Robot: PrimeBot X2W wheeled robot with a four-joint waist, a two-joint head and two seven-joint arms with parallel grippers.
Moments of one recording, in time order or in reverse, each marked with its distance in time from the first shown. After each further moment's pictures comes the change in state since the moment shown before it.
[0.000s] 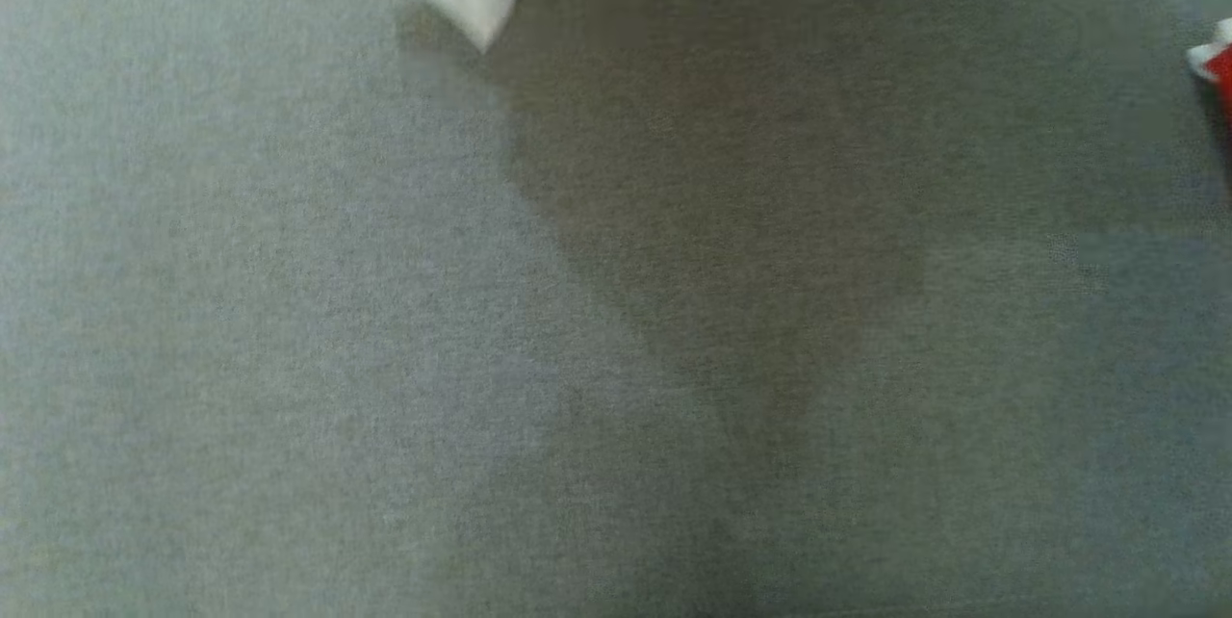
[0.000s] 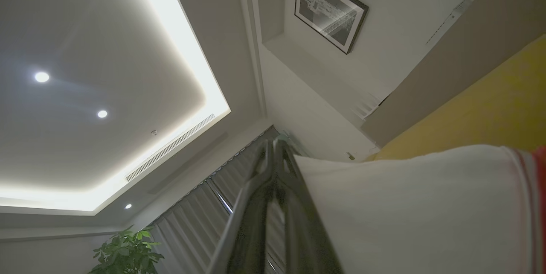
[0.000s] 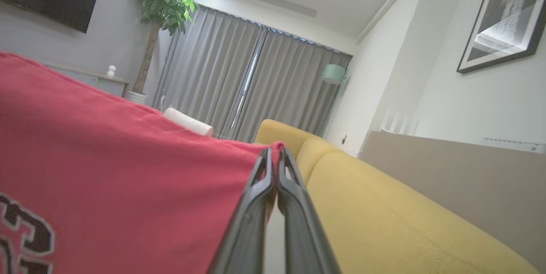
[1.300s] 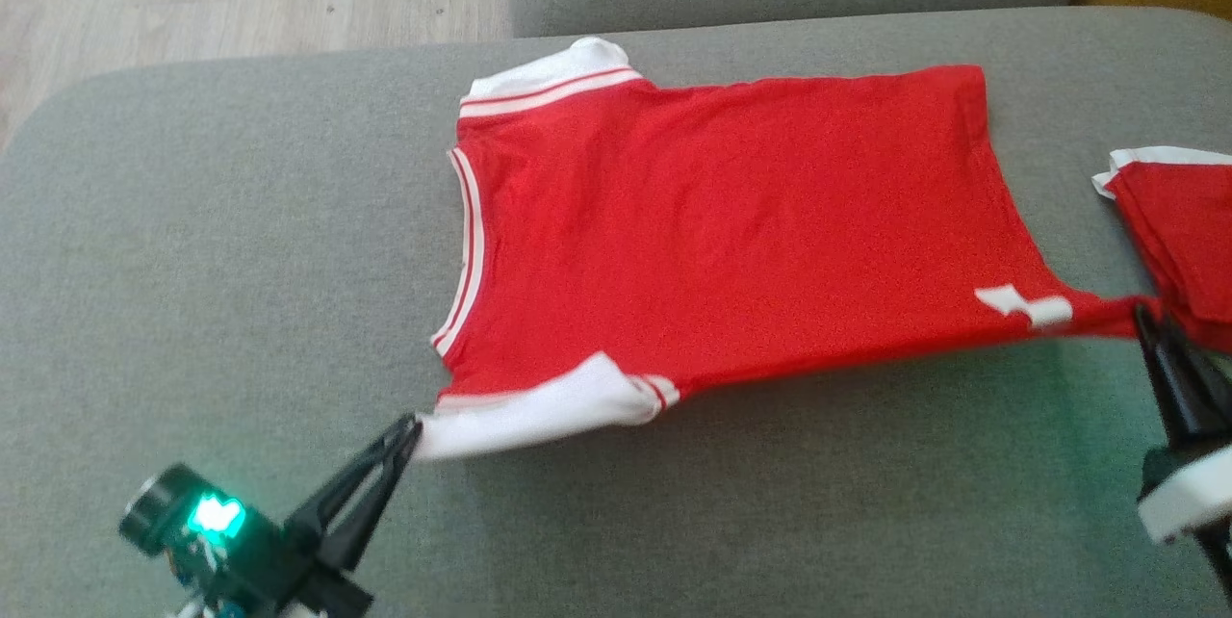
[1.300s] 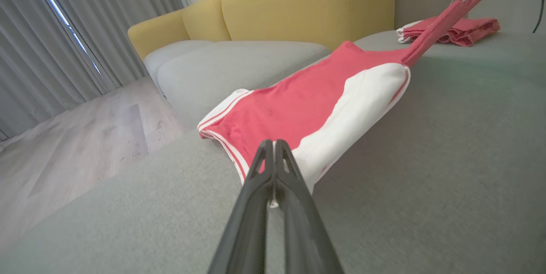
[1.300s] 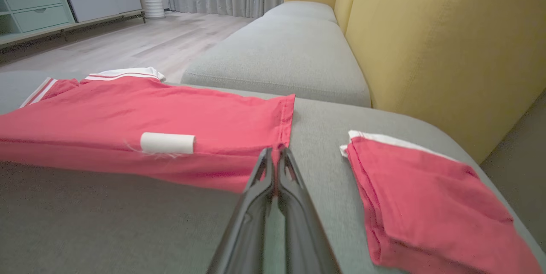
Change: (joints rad) left arm 1.504 0.112 0.056 -0.438 -0.120 -0.079 0.002; right arm 1.188 -0.014 -0.163 -0.286 0.163 0.000 -0.004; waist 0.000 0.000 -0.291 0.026
